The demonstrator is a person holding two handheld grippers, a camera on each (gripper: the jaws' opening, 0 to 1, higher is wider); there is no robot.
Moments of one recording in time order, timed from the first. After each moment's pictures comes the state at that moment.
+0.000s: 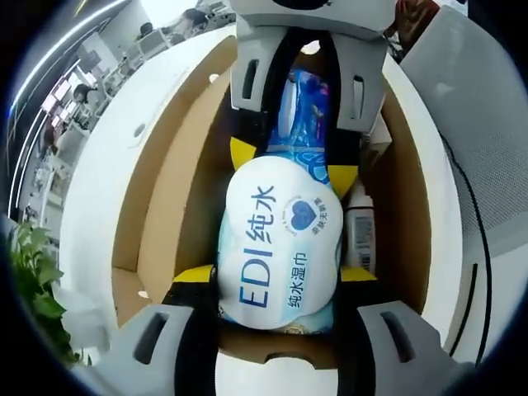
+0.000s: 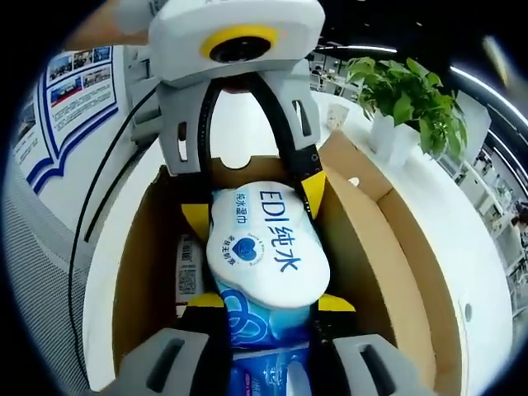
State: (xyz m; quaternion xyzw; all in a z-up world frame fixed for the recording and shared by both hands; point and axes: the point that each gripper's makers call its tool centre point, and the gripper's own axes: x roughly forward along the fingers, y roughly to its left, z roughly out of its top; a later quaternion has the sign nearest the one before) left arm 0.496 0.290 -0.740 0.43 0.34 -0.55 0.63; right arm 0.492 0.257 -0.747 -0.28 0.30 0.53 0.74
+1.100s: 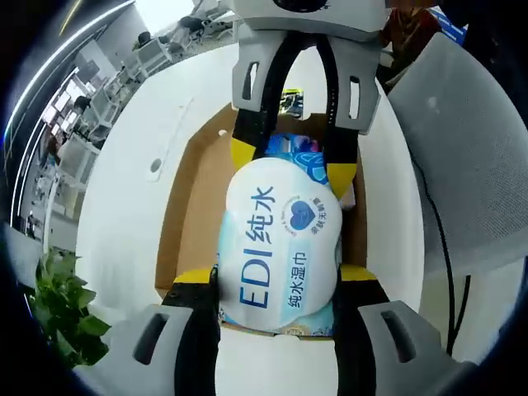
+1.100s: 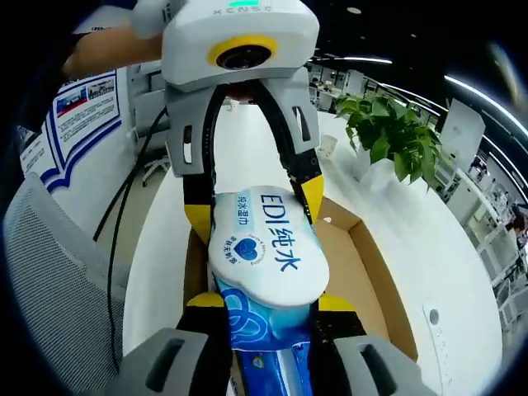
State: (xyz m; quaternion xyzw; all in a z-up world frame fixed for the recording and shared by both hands) left arm 0.480 0.258 -0.641 0.44 0.33 -0.56 0.62; right arm 0.475 0.225 -0.648 -0.26 0.28 0.53 0.75
